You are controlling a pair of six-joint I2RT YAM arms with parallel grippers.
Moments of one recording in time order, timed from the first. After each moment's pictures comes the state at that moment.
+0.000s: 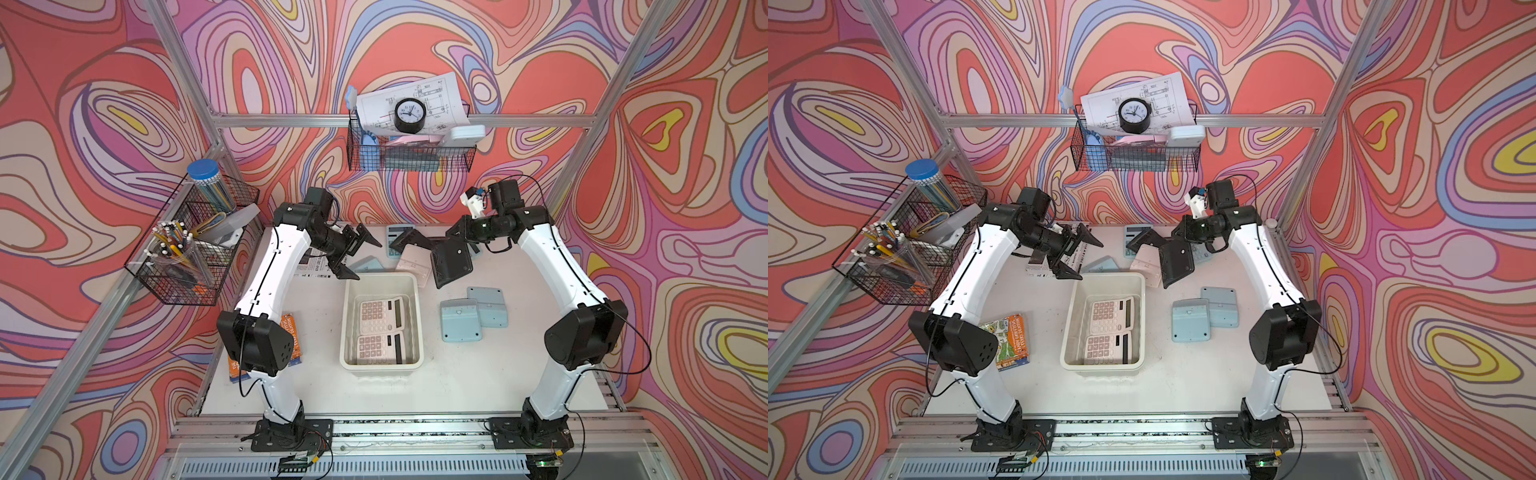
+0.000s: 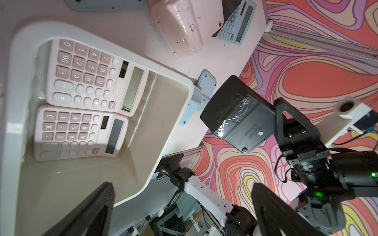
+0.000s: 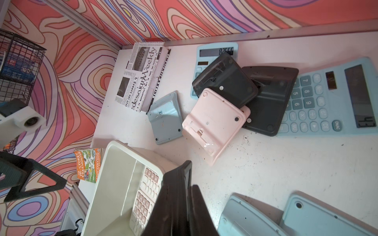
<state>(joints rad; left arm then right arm) -0.20 1.82 2.02 -1.37 0.76 -0.93 0.22 1.83 1.94 -0.92 -0.47 0.22</state>
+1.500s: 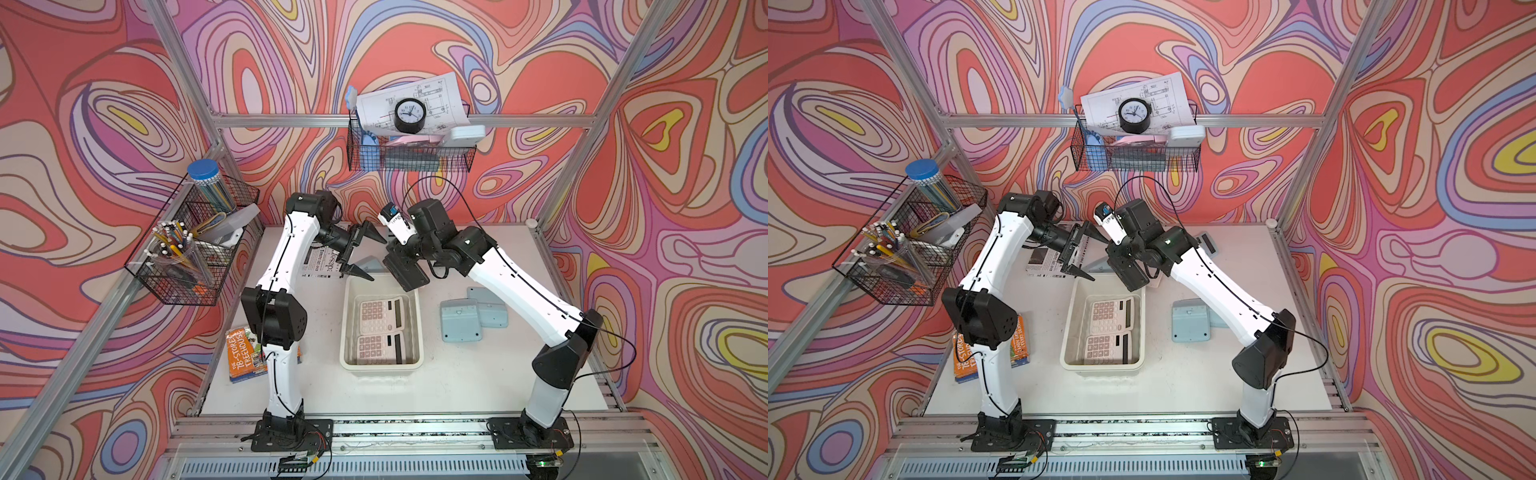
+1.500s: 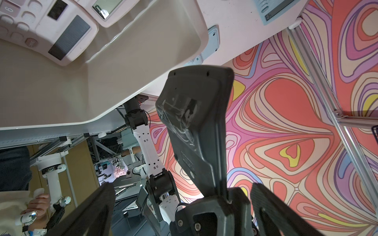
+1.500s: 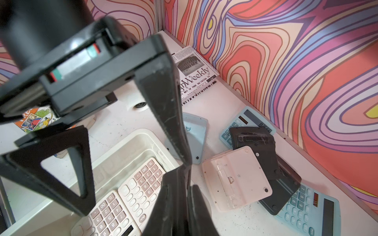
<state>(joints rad) -0.18 2.07 2.27 -1.67 1.04 -1.22 0.75 1.82 2.00 -0.83 -0.01 -0.15</state>
